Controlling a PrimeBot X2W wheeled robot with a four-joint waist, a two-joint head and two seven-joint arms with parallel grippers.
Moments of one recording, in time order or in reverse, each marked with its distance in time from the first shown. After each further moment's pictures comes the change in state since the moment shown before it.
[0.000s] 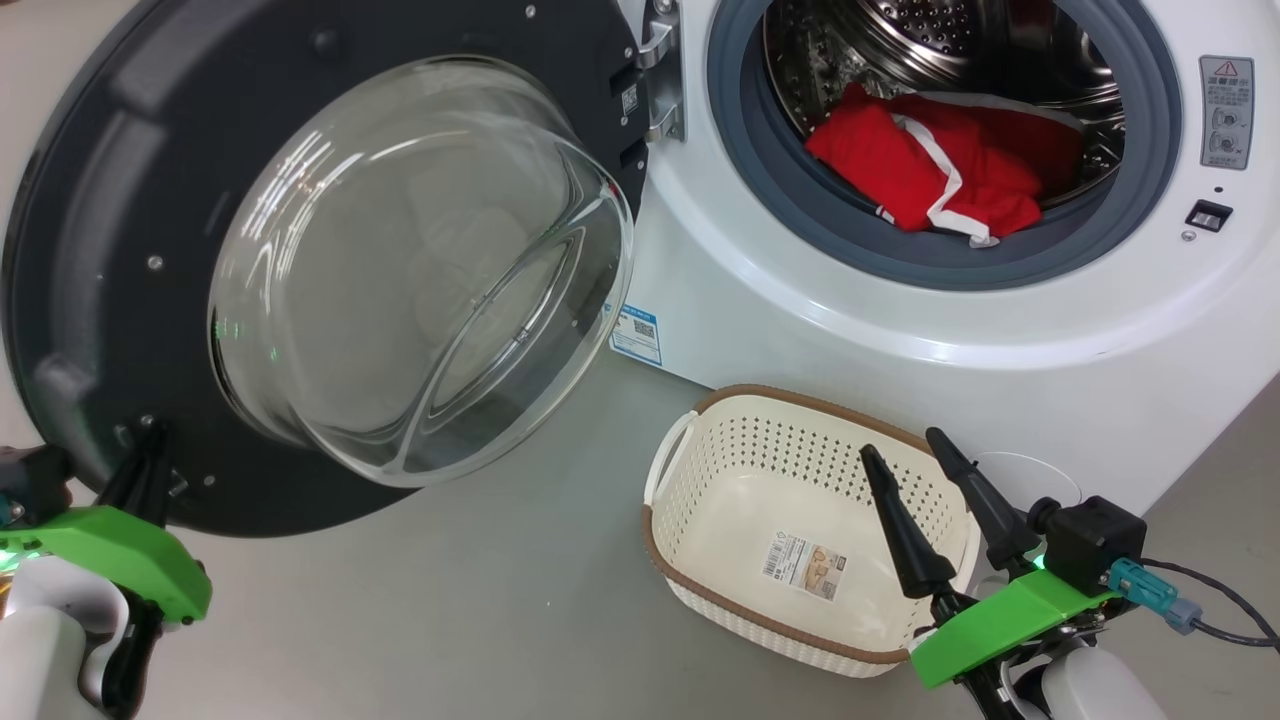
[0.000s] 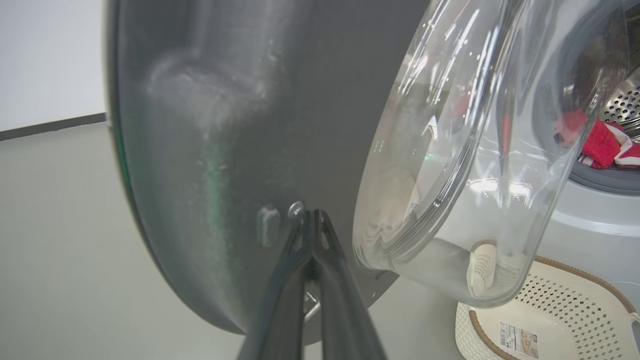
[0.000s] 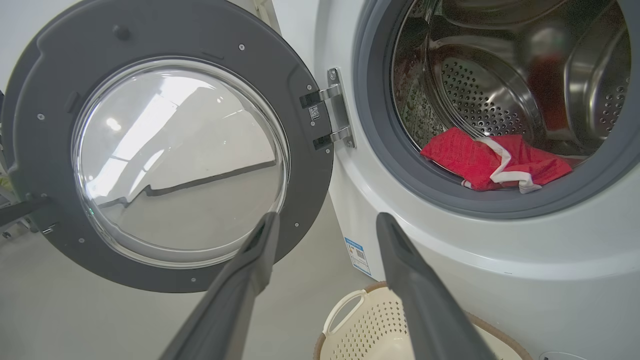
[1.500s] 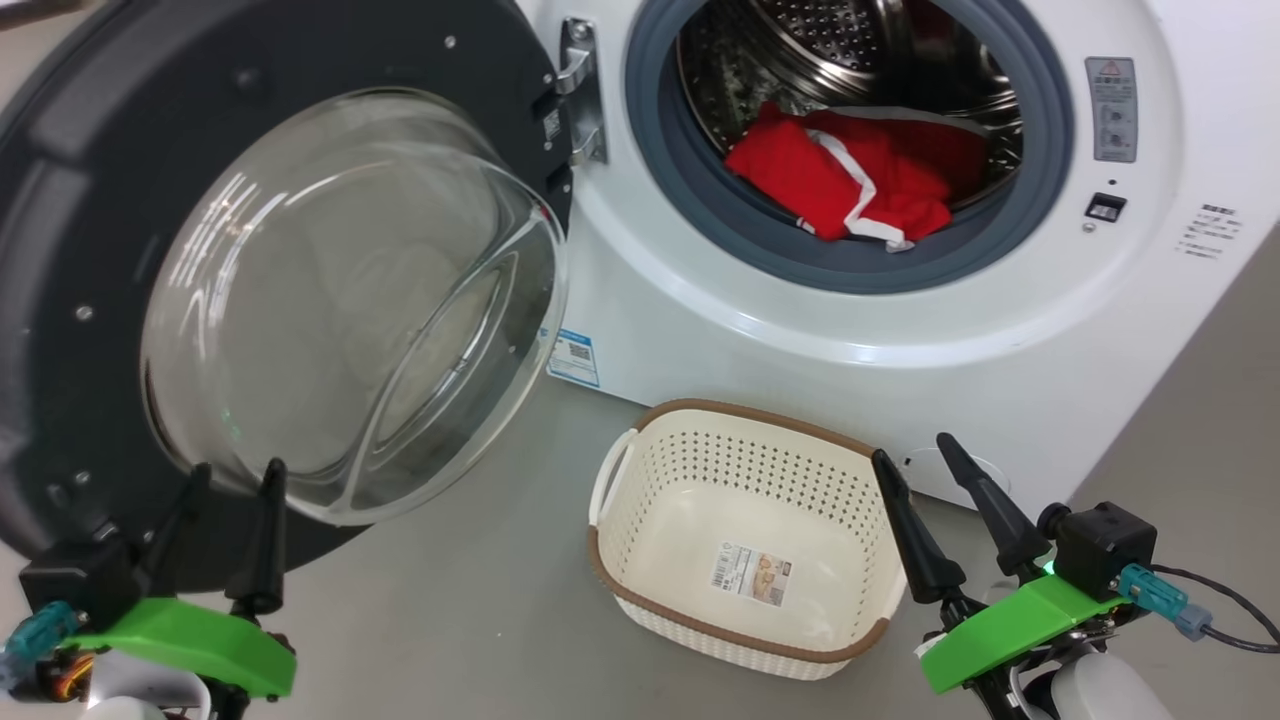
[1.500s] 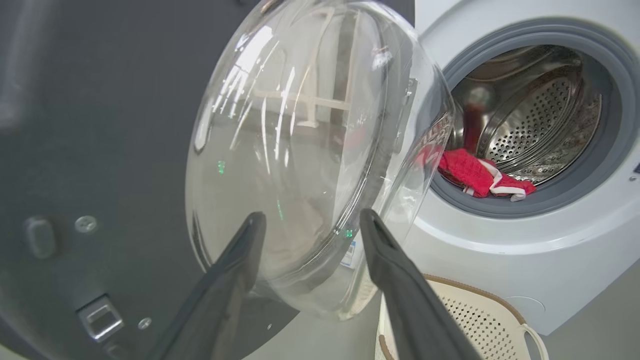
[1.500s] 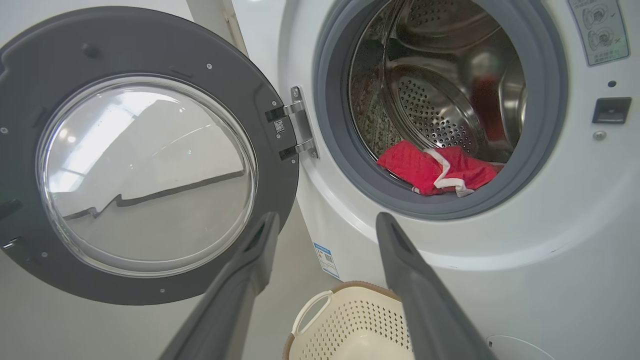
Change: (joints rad) left arm 0.274 -0.005 -0.025 -0.425 -0.077 0.130 -0.070; right arm 0.012 -0.007 -0.011 -0.004 0.001 0.000 0.000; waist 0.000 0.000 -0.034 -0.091
